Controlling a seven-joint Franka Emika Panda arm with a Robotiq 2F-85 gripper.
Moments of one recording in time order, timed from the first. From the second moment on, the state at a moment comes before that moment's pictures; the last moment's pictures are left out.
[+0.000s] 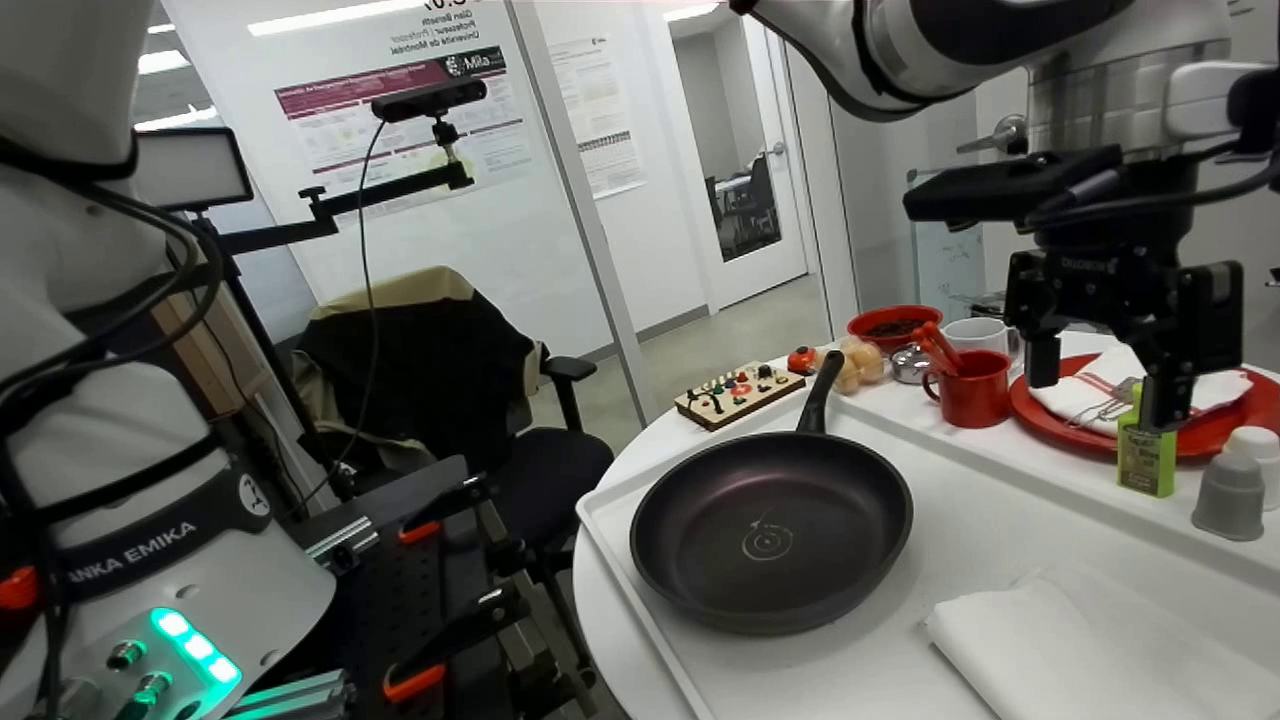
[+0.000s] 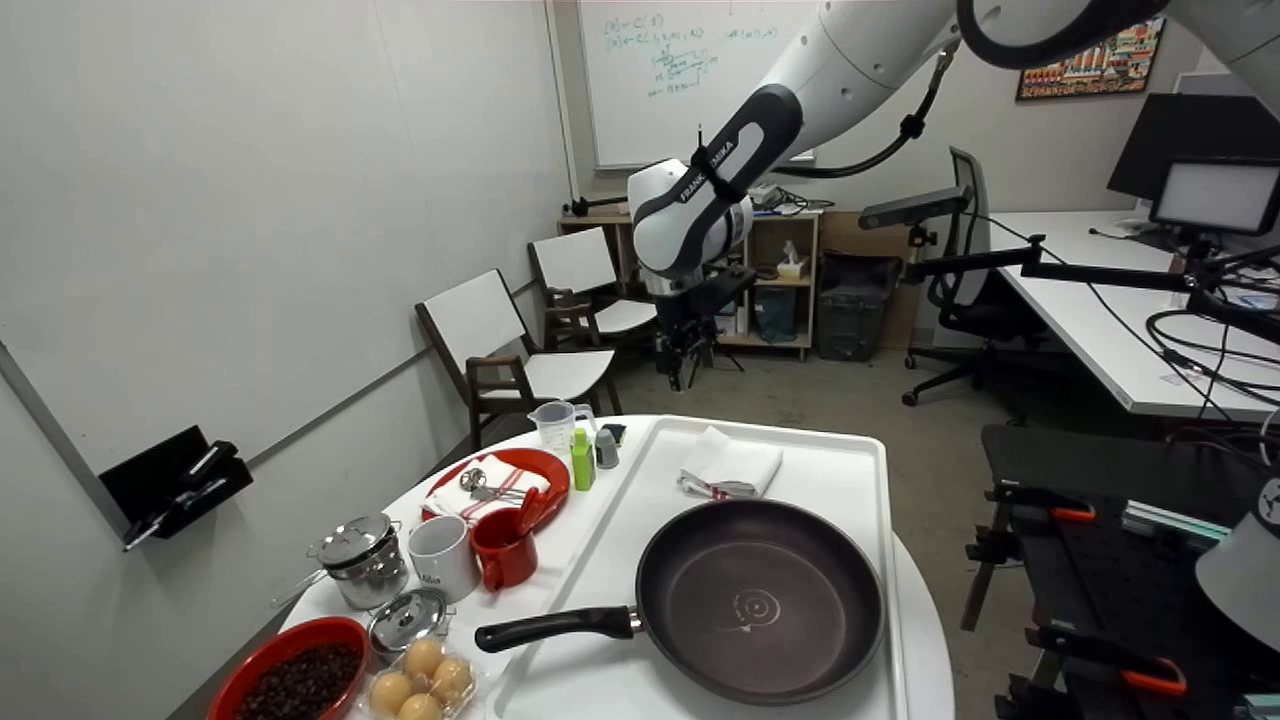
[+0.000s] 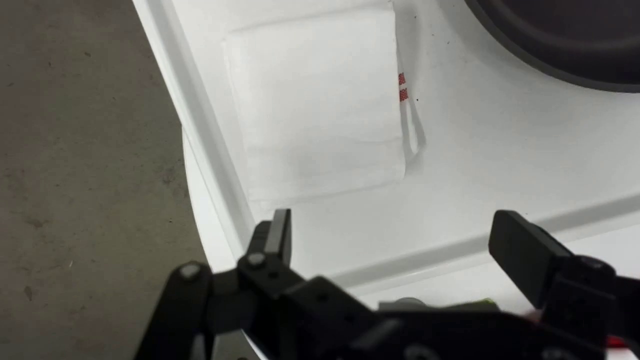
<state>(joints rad) -0.27 0.79 -0.15 -1.52 0.00 2.21 -0.06</state>
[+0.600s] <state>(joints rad) -0.29 0.91 -0.15 -1.47 -0.01 2.23 -0.09</state>
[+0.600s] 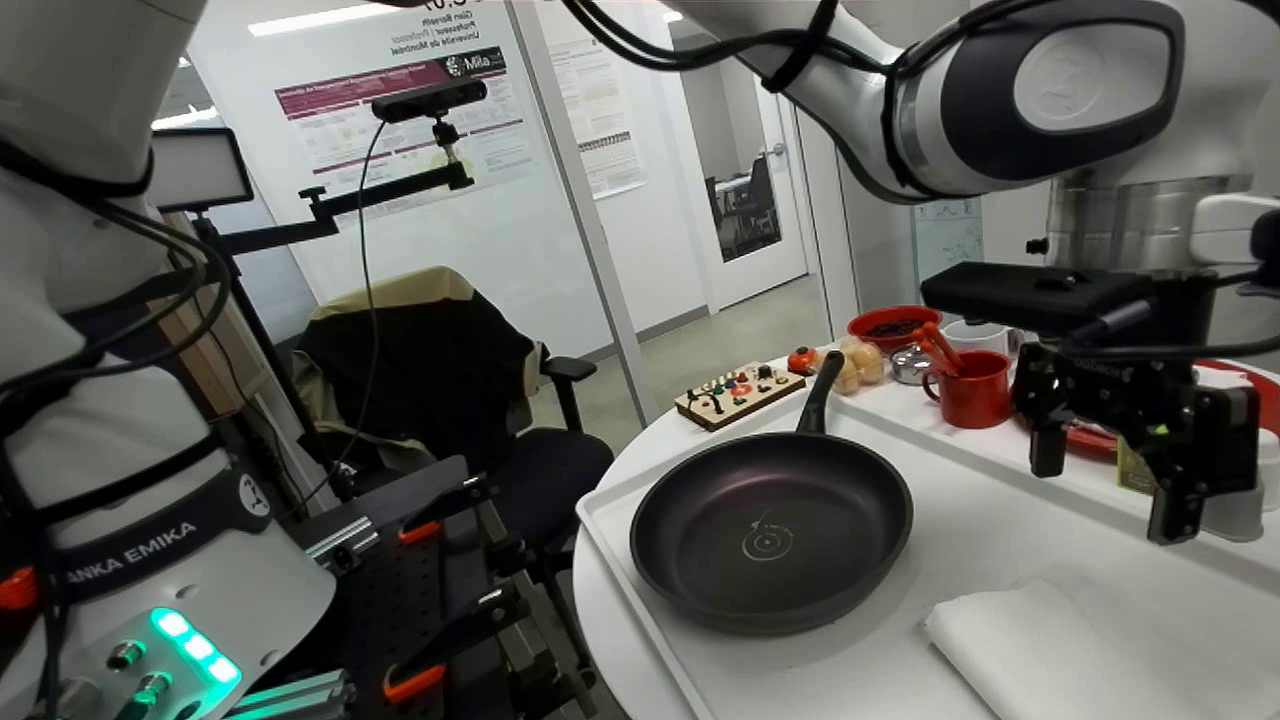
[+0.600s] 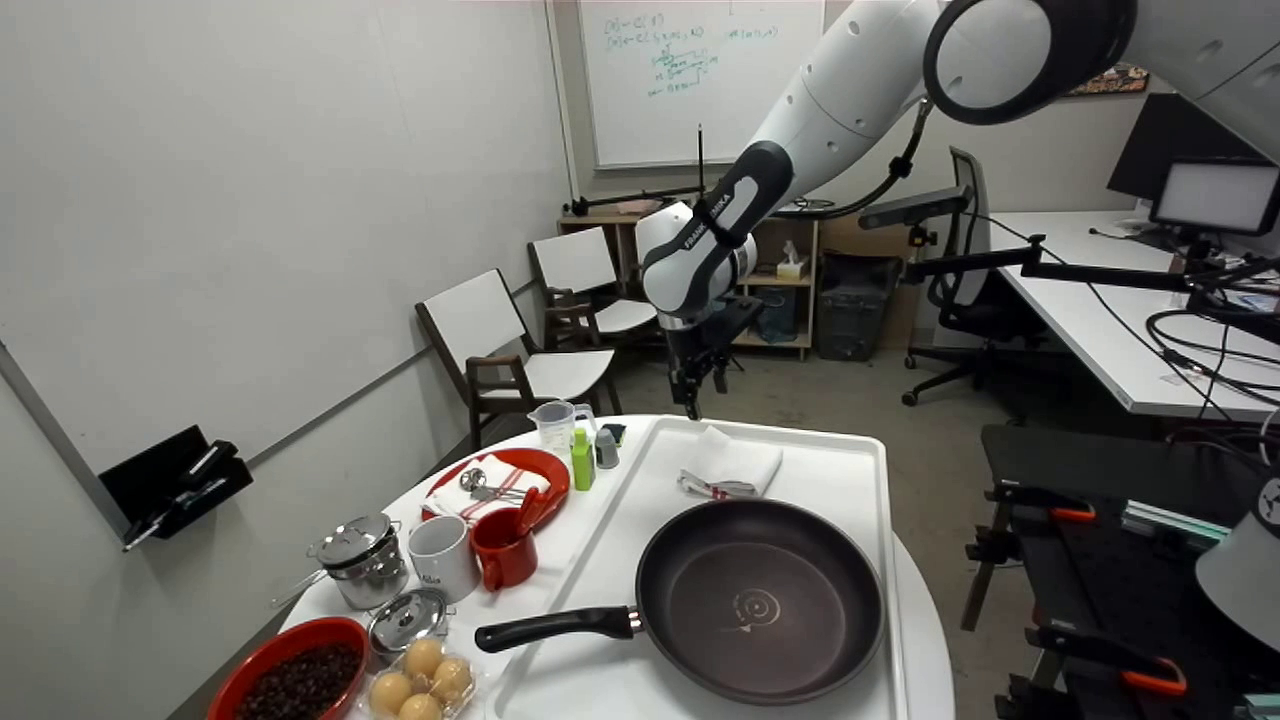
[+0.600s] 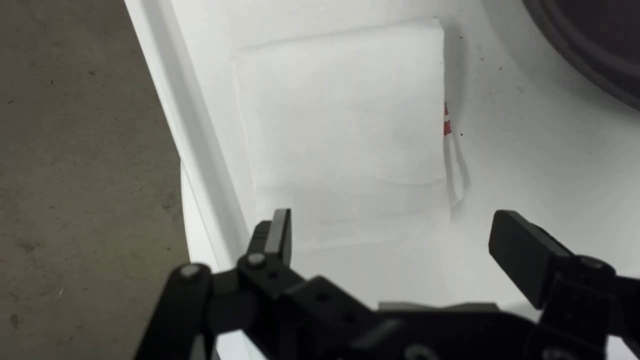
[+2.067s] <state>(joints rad) -0.37 1.02 -0.08 -1.60 -0.09 2.49 -0.52</state>
